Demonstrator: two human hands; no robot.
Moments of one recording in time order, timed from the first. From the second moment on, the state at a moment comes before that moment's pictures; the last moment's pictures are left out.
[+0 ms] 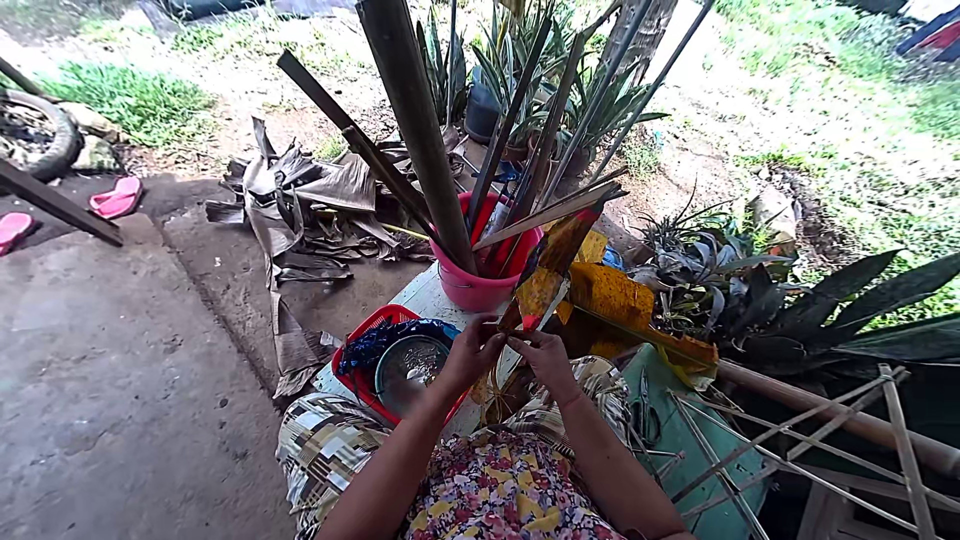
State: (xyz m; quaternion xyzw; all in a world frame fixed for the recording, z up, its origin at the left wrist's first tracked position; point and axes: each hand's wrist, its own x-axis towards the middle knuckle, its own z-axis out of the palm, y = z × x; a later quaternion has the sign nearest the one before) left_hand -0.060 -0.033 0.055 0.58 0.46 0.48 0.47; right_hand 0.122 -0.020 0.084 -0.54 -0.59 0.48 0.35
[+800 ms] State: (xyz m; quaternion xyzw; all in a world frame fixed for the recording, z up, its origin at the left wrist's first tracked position) left_hand -0.051 -0.044 0.038 0.54 0.40 0.55 0.50; right_hand 0.121 -0.024 0.078 -0.52 -0.58 0.50 0.39
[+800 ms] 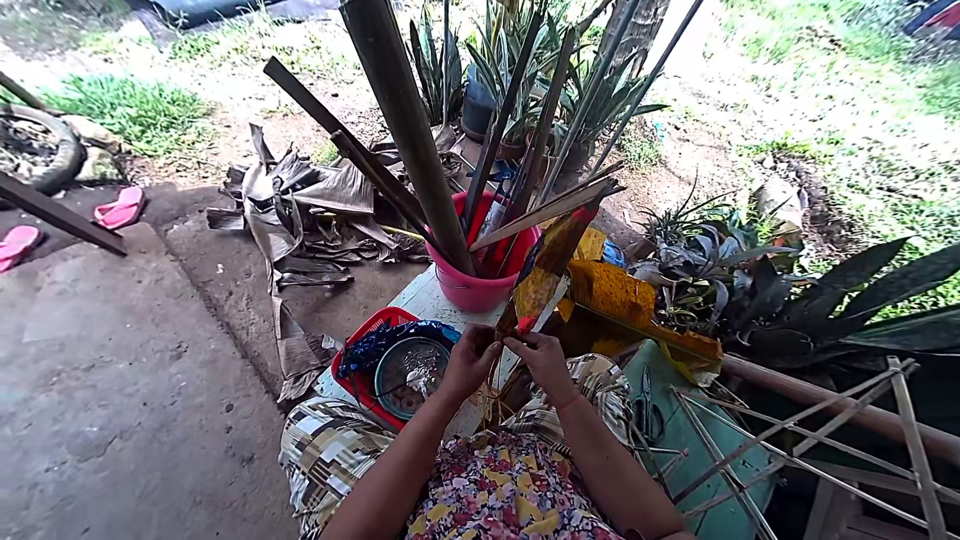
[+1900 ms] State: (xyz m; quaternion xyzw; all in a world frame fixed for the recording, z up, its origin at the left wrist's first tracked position) left_hand -0.026 -0.048 0.045 0.51 0.47 0.61 0.39; right_hand 0.108 -0.031 0.095 -0.60 -0.63 0.37 0.33
